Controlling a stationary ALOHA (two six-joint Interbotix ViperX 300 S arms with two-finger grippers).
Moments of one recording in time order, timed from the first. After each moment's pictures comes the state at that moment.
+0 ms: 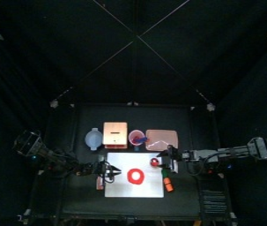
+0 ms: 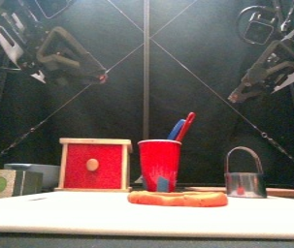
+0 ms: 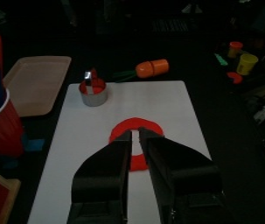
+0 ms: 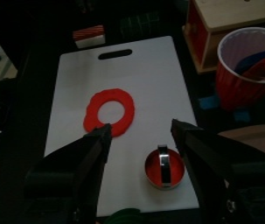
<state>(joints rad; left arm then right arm) -0.41 -0.19 1.00 -0.77 -0.63 0.56 0.04 -0.68 1.13 0.10 -0.02 0.05</state>
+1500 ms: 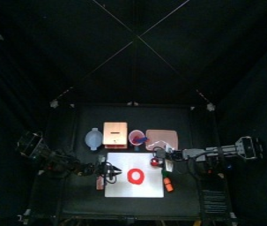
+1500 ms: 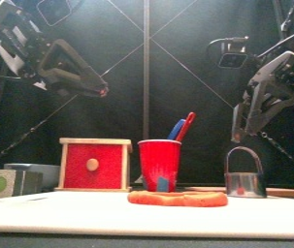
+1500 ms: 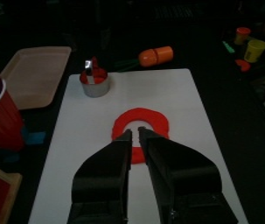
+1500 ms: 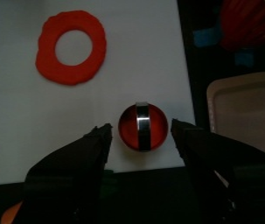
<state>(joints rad) -0.39 -0.14 1.00 -0.75 -0.63 0.56 -0.04 -0.42 0.98 0.01 0.28 0.06</state>
